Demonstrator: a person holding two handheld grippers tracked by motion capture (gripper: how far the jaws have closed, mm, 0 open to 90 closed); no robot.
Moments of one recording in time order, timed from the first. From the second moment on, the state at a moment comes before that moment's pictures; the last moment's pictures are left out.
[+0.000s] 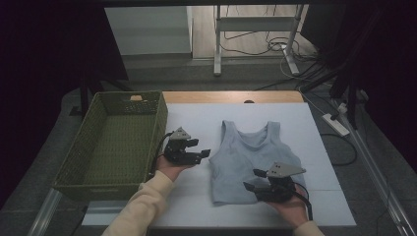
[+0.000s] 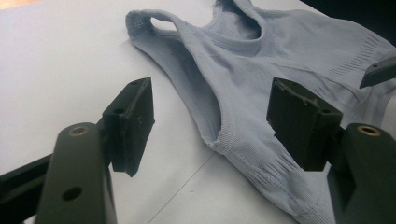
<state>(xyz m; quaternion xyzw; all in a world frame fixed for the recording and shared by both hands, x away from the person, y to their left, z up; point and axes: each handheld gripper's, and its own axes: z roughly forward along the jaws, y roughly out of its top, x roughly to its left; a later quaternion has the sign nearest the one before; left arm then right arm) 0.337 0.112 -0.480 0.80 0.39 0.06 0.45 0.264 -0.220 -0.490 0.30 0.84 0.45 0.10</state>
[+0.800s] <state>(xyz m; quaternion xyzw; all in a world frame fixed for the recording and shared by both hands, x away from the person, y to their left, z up) 0.338 0.112 -0.481 0.80 0.38 0.06 0.45 0.267 -0.188 -0.491 0.26 0.85 0.45 0.10</state>
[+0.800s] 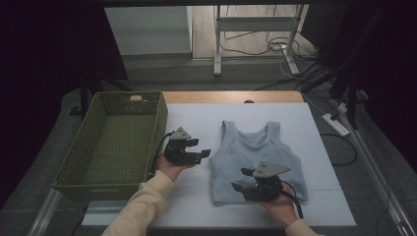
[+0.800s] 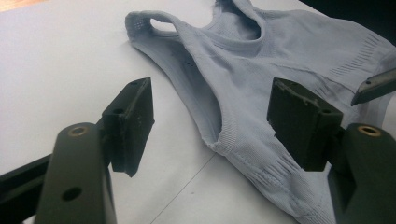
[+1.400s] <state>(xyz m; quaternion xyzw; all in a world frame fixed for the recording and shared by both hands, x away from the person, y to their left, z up) 0.338 0.112 -0.482 0.80 0.38 0.07 0.45 0.263 -0.169 -0.493 0.24 0.86 0.45 0.09</state>
